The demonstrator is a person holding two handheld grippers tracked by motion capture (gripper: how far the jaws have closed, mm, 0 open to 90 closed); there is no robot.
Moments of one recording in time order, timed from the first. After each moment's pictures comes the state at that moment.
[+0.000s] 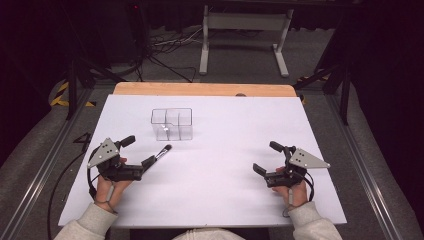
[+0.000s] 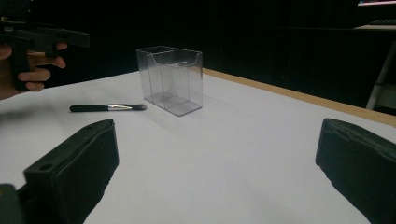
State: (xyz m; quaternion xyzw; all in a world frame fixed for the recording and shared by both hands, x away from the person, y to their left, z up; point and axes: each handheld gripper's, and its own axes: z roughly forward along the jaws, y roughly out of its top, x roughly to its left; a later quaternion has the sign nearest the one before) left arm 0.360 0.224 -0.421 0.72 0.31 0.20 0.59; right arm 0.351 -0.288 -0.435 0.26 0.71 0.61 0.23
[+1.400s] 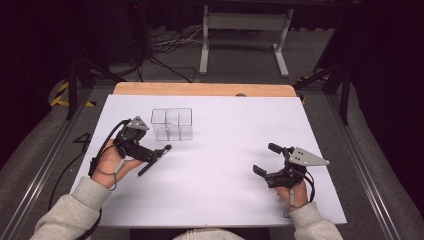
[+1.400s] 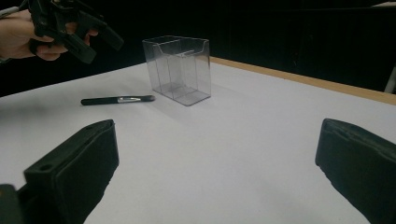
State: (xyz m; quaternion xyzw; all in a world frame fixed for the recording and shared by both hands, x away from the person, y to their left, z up) left arm 0.419 0.184 -0.378 0.87 0.34 0.12 0.32; right arm 0.353 -0.290 -0.435 0.27 0.72 0.60 0.20
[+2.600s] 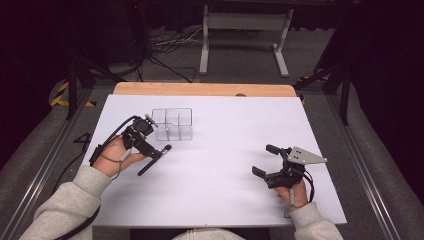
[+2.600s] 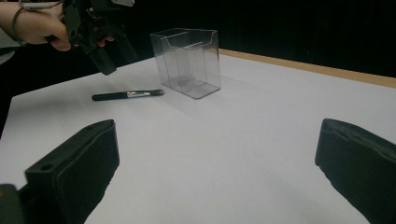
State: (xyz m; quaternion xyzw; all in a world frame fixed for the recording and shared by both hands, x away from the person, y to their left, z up) left arm 0.452 0.169 -0.386 0.91 0.38 0.03 0.17; right arm 0.357 -0.289 -0.438 0.27 0.73 0.60 0.17
